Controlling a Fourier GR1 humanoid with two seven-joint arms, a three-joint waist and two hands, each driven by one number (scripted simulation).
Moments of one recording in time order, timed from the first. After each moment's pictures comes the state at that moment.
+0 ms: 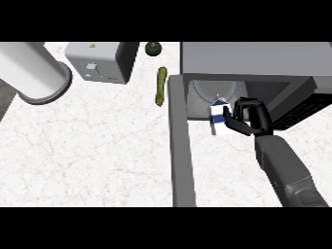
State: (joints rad) left arm 0.63 0.15 0.65 -2.31 0.99 -0.60 0.19; right arm -0.71 -0.14 -0.31 -0.27 0.20 -0.03 -0.95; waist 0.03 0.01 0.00
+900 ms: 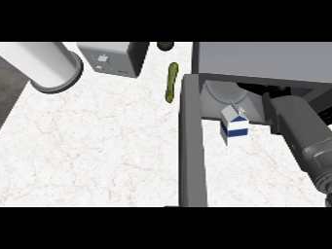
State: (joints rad) left arm 0.51 0.19 0.64 -2.28 0.98 -0.61 0.21; right arm -0.99 -0.28 -0.31 -0.14 0.25 -0.20 -0.73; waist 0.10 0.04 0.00
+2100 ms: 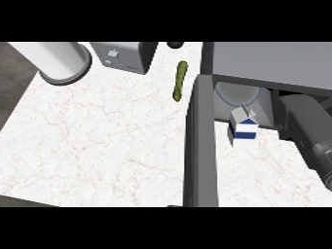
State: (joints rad) left arm 0.40 0.25 0.62 -2.24 0.96 -0.60 0.23; right arm -1.00 -0.32 -0.37 -0.10 0.20 -0.40 -0.71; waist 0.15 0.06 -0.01
